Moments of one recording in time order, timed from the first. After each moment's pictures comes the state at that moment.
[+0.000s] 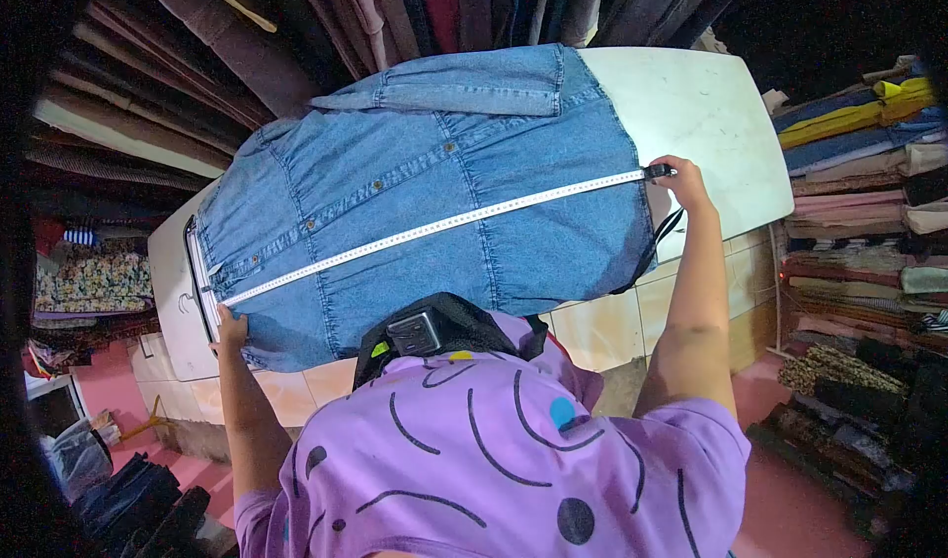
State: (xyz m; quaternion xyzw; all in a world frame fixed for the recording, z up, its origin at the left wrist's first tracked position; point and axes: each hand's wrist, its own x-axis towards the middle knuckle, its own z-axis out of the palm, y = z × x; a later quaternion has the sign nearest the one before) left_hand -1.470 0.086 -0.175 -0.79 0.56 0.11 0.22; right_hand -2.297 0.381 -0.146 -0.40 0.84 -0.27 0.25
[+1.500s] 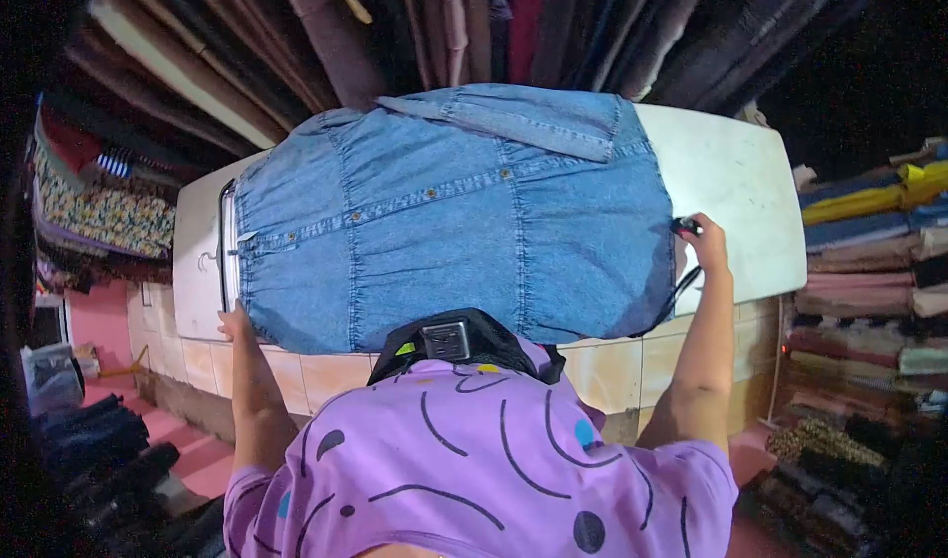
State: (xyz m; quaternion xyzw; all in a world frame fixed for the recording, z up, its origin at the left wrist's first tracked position) left_hand -1.459 0.121 -0.163 -0.95 0.28 0.05 -0.14; right_hand -2.284 0.377 -0.144 -0.45 0.85 -0.24 0.12
